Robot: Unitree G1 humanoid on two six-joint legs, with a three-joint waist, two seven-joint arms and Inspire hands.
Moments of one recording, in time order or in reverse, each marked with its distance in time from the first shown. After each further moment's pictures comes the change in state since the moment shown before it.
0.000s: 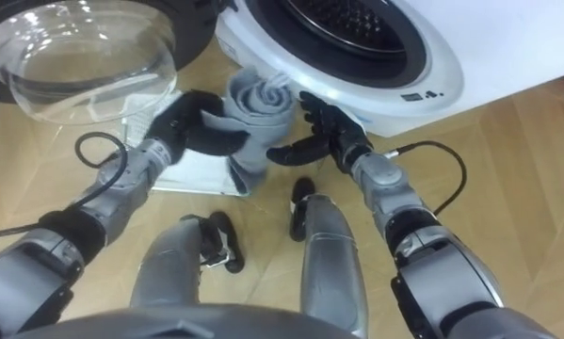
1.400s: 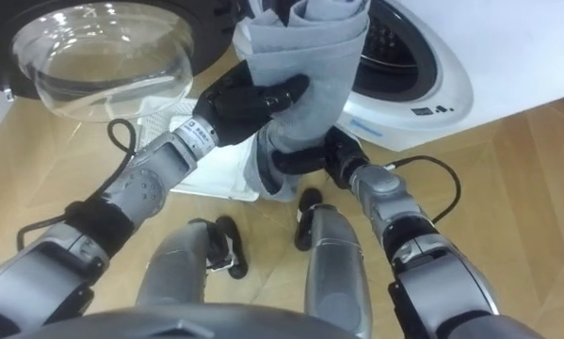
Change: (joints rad) left arm 0.001 -0.100 0.077 -0.241 -0.492 0.196 -0.231; right arm 0.039 0.036 -0.071 -0.026 -0.031 0.127 0.030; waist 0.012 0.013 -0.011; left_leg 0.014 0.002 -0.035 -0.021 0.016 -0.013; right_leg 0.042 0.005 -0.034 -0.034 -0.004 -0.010
